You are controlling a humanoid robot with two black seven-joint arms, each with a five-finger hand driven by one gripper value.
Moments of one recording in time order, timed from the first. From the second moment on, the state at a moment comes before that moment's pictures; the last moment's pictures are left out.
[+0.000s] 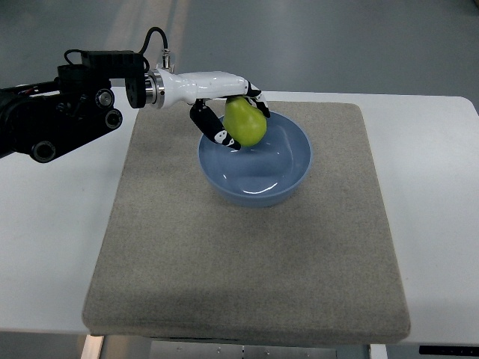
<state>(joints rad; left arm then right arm) -1.22 0.44 -0.21 -1.06 1.36 -0.22 -0.31 0.00 0.00 -0.08 0.08 -0.06 0.16 0.02</state>
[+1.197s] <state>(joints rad) -1.12 0.35 -0.20 -1.03 1.35 -0.21 -0.31 0.00 0.00 -0.08 0.08 -0.06 0.16 0.02</state>
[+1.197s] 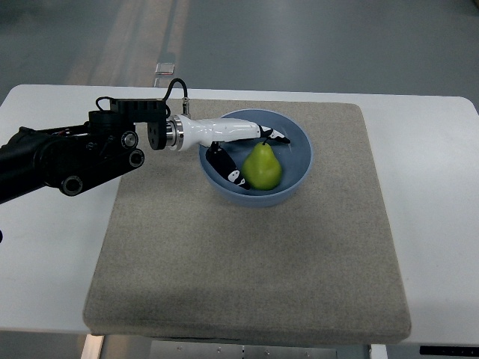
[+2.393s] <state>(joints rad) -1.16 0.35 -0.50 -0.68 1.10 -0.19 -0.31 0.00 0.00 -0.08 0.08 -0.06 0.16 0.02</state>
